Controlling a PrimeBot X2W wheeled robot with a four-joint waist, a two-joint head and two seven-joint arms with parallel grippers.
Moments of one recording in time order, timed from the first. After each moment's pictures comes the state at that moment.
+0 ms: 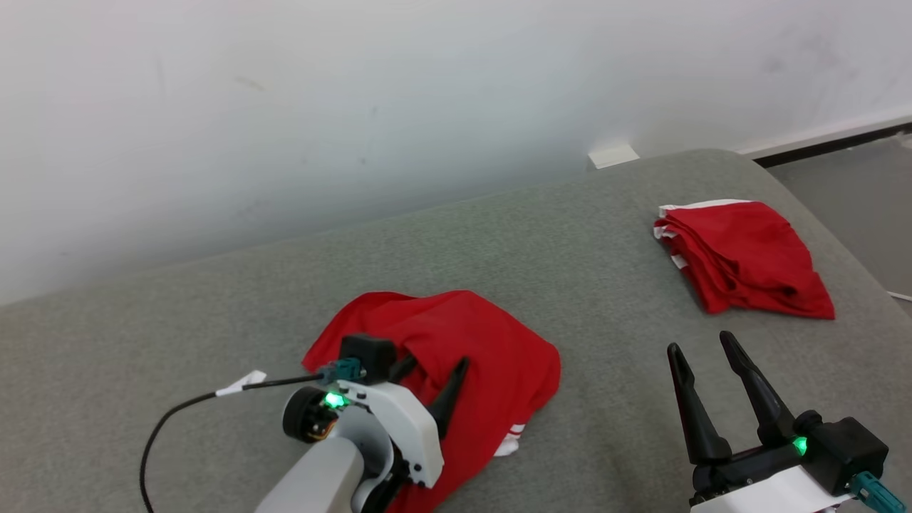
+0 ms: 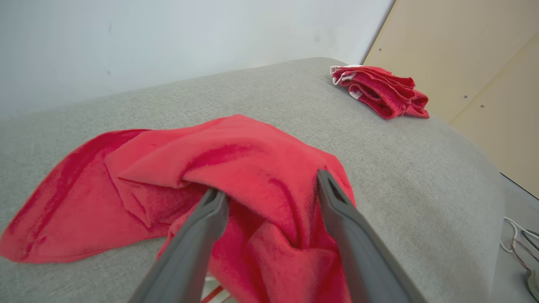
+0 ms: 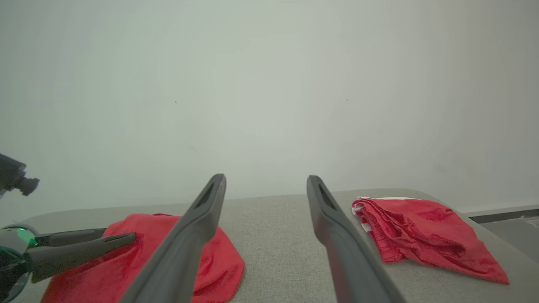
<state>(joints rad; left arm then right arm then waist) -0.55 0.05 -0.57 0.76 -0.47 -0.11 -0.07 -0.14 -0.13 0.24 0.15 0.37 0.13 -0.26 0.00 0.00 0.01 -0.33</state>
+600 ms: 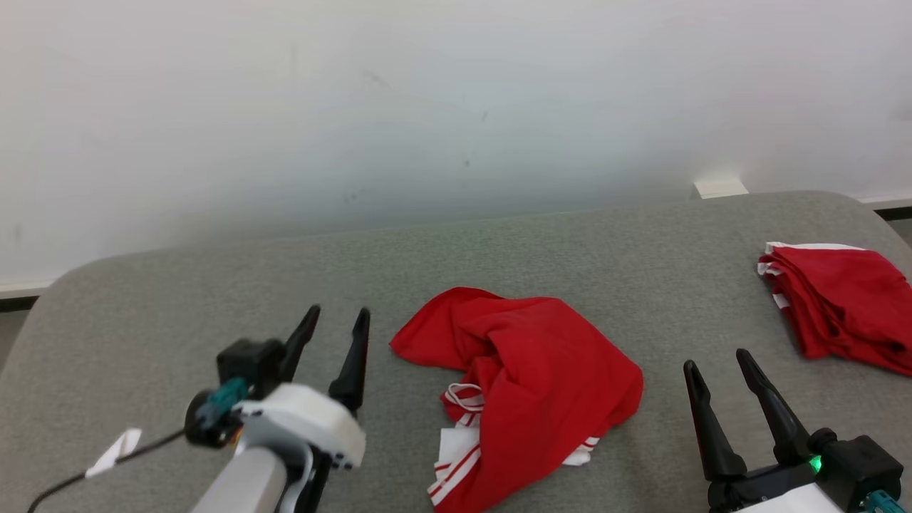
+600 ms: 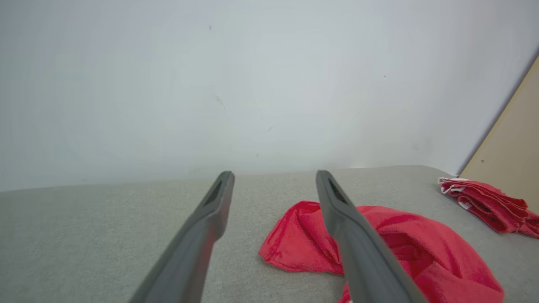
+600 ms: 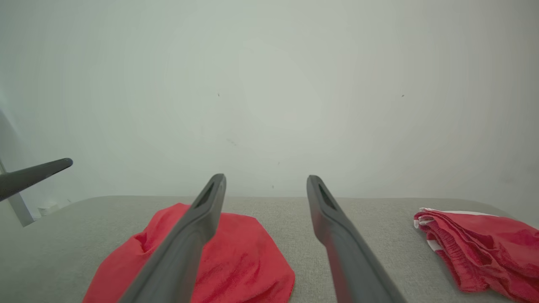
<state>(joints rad) -0.46 0.18 -0.45 0.52 -0.48 0.01 -0.26 -0.09 -0.14 0.21 0.14 0.36 0.13 -0.26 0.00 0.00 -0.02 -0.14</state>
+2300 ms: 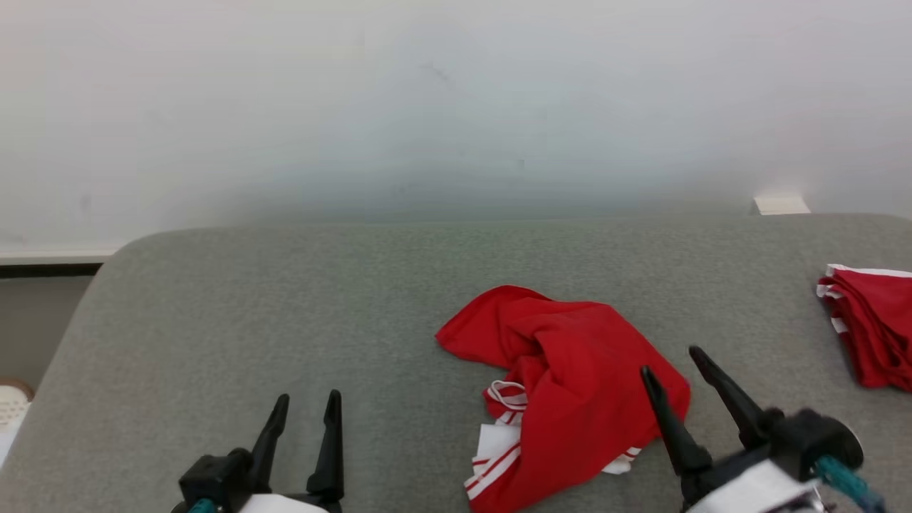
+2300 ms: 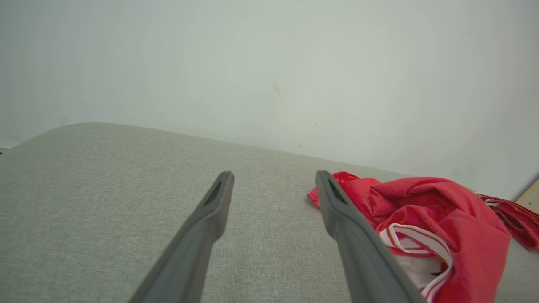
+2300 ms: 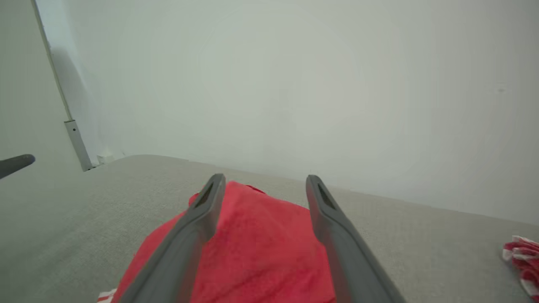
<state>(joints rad) -0.06 0.05 -0.16 0.23 -0.30 -0.02 -0.26 -0.16 -0.21 0.36 0.22 0.38 0.13 -0.25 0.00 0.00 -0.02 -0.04</state>
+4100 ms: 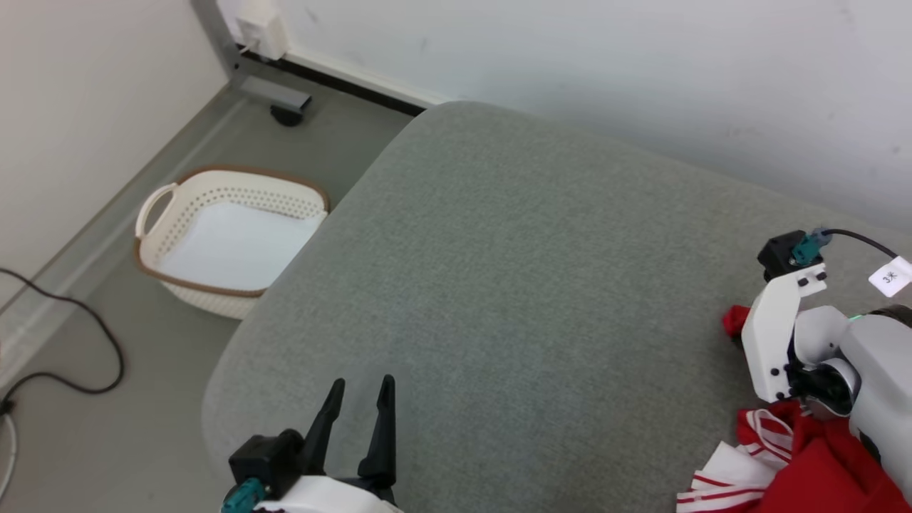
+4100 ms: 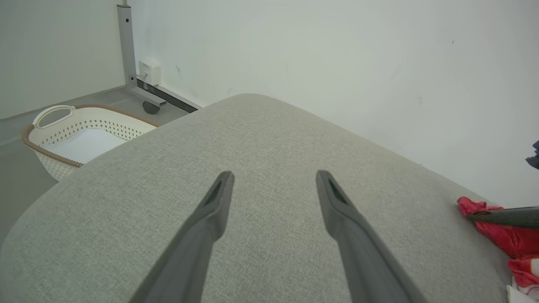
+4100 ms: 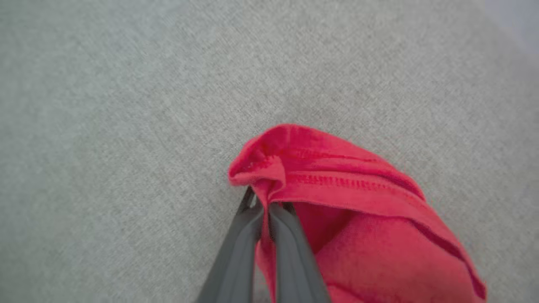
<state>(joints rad) -0.12 0.05 -0.33 0.22 -0.43 0.07 -0.26 -0.93 -0.40 1.04 0.93 1.03 0.13 0.56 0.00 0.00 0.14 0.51</state>
